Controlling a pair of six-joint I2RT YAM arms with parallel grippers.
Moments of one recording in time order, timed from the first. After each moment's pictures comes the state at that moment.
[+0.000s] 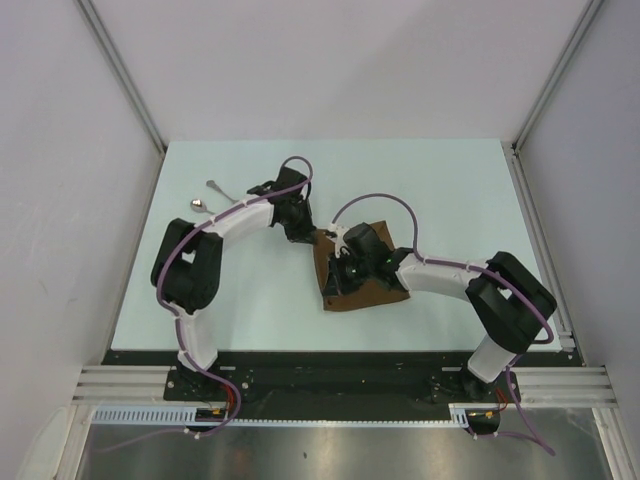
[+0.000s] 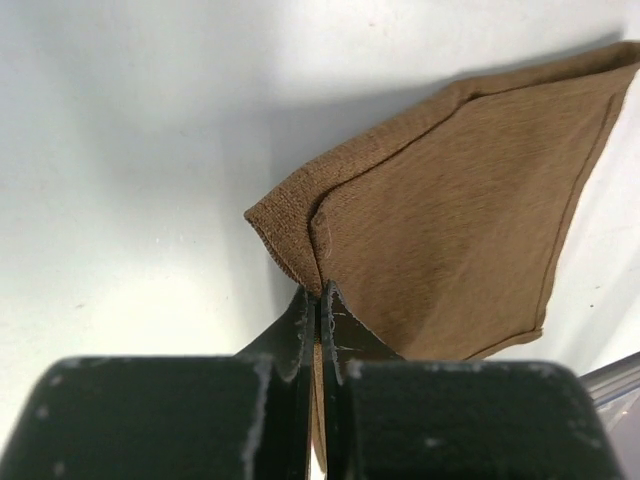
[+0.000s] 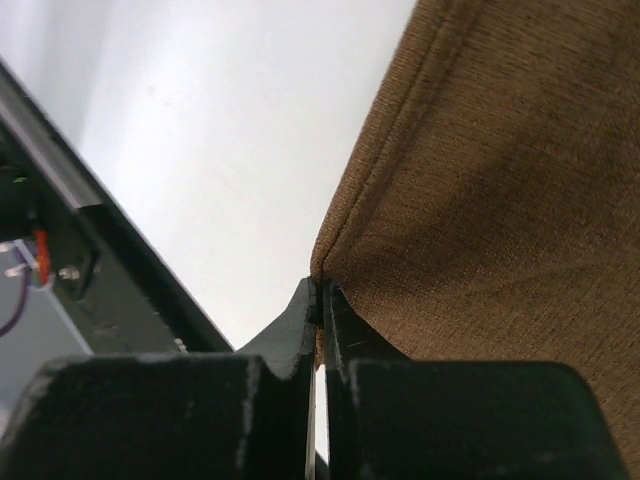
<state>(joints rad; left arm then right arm) -0.46 1.92 1.38 -0.55 0.17 -0.69 0.82 1.66 0.91 -0.06 -0.34 0.46</state>
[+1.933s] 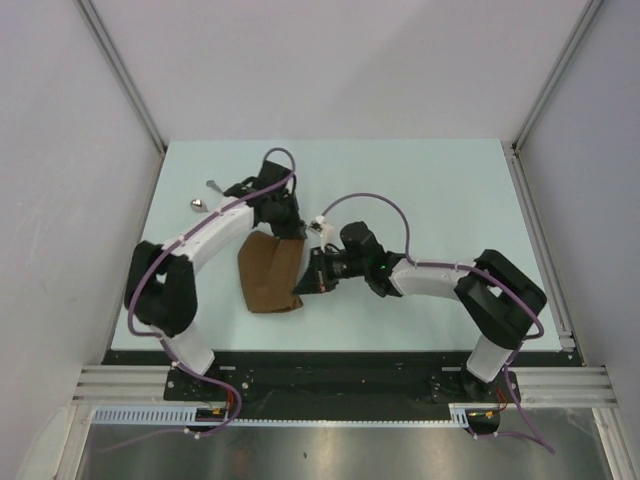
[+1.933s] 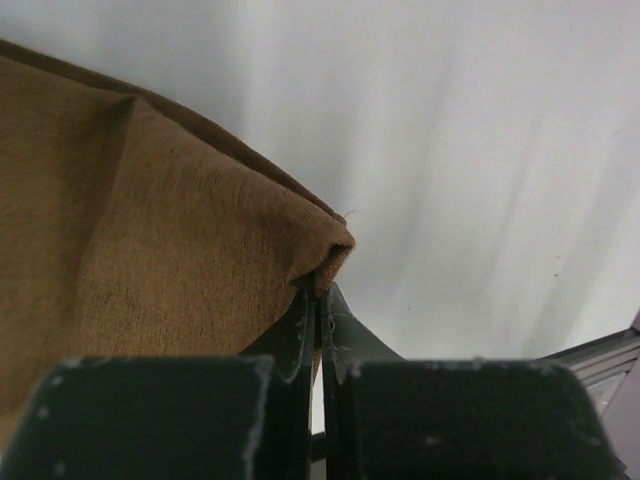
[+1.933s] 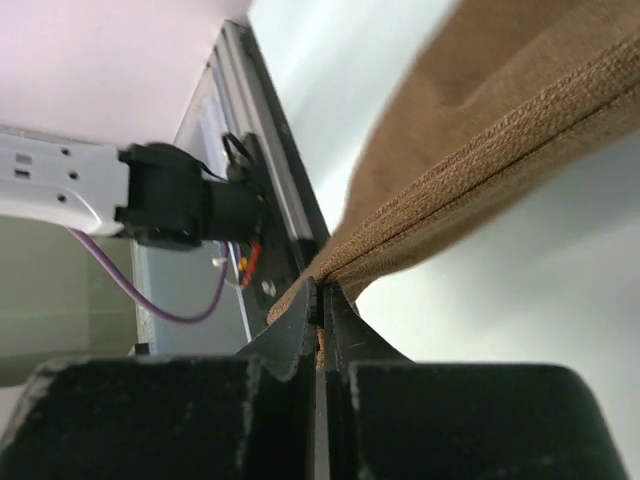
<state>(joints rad) -0.40 1.64 1.34 -0.68 0.14 -0.67 0.89 1.74 0.97 0.39 -0.64 0.71</state>
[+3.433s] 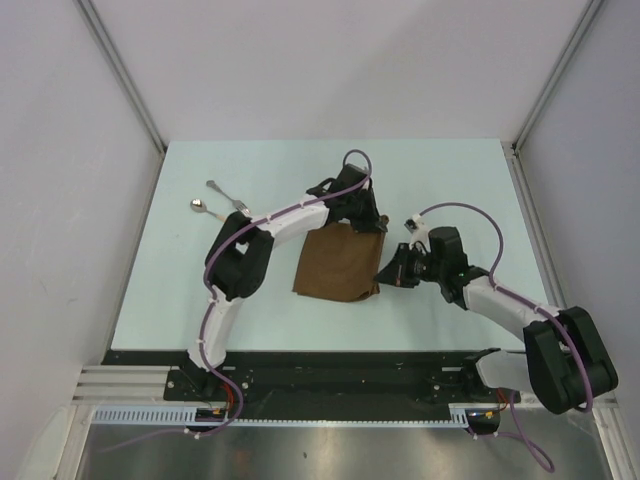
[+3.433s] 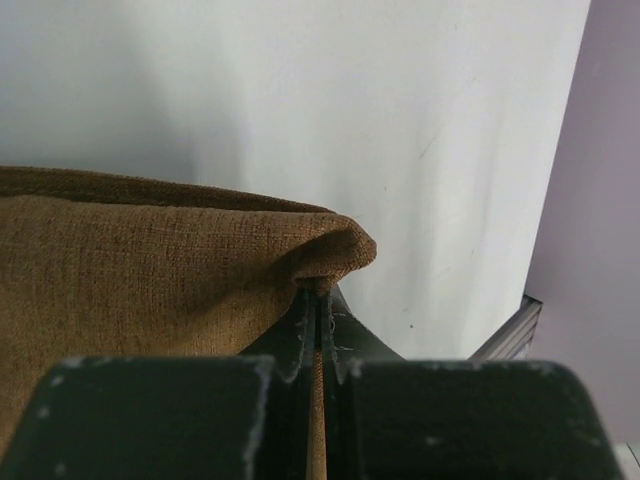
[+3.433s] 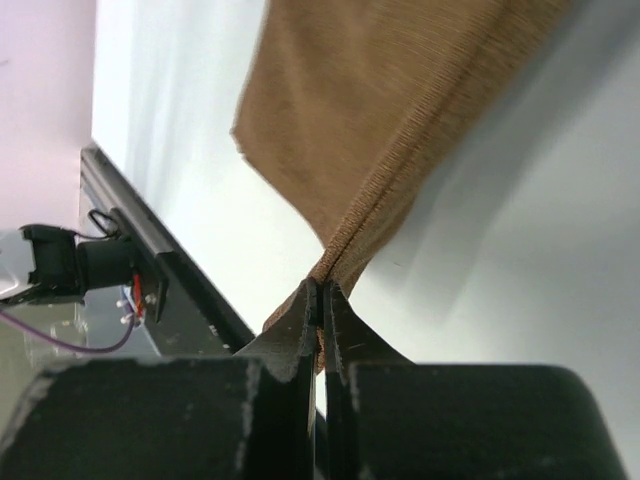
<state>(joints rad) -0.70 2.24 1.78 -0.32 0.27 -0.88 0.36 1.24 0.49 0.12 -0.61 0.58</state>
